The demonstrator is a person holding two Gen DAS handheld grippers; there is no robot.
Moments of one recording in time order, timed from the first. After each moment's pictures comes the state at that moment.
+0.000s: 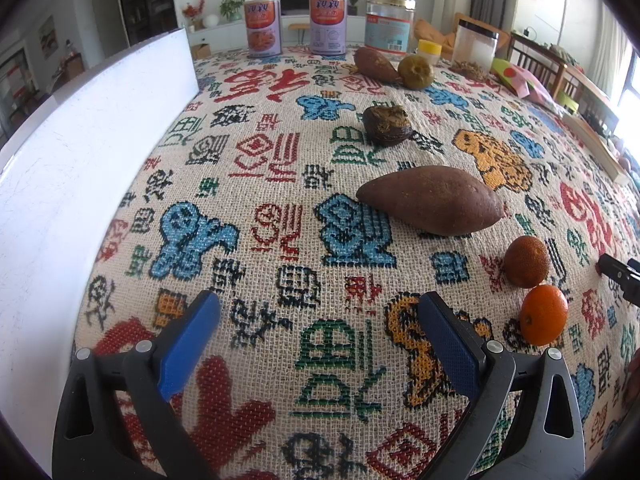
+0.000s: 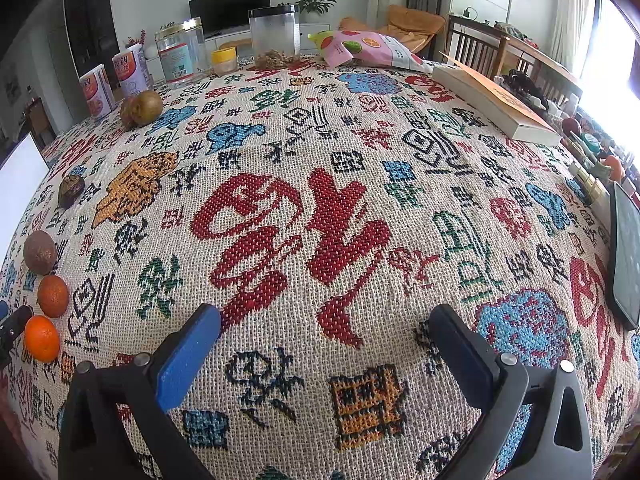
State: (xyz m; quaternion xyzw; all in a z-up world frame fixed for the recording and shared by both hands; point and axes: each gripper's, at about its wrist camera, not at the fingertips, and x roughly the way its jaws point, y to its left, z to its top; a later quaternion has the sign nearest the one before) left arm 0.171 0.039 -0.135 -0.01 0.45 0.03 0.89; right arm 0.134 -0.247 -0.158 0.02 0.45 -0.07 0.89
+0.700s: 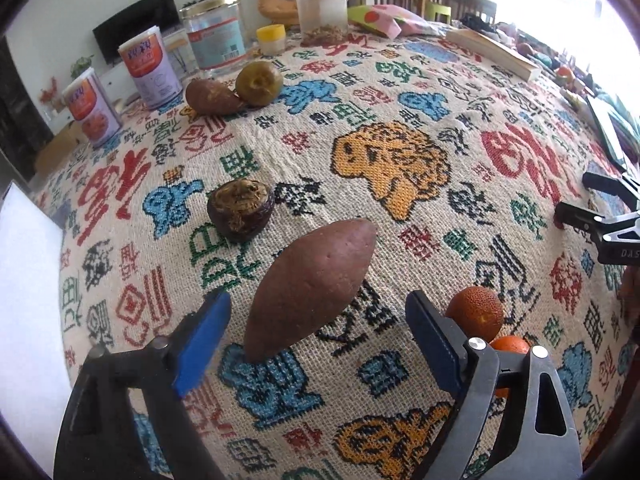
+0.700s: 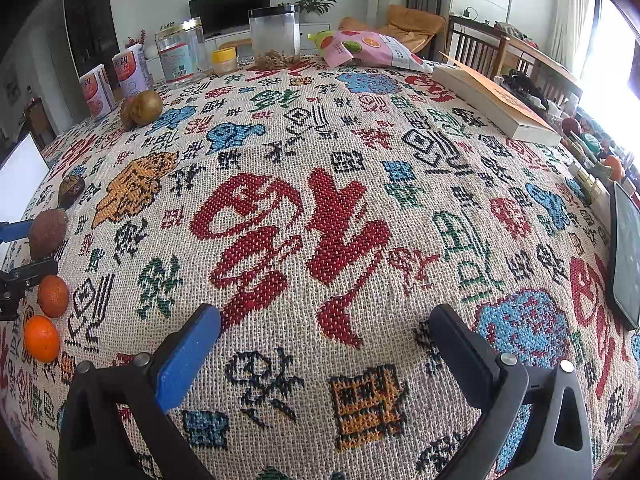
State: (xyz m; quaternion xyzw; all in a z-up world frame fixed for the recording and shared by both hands) left arm 0.248 -0.022 -0.117 0.16 0.47 -0.20 0.85; right arm 0.134 -0.247 -0.158 0.02 0.45 -0.07 0.89
